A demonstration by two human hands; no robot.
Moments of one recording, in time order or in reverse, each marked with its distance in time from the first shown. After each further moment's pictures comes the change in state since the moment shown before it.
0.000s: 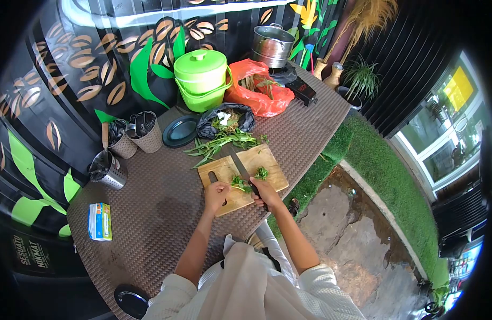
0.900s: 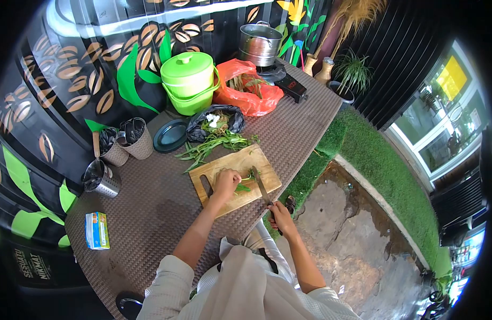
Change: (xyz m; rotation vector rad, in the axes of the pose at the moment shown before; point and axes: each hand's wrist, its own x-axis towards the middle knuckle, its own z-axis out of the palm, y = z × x) left_hand 0.041 0.052 0.047 0.466 -0.168 0.425; right_hand -0.076 0.055 -0.042 0.041 0.230 -0.014
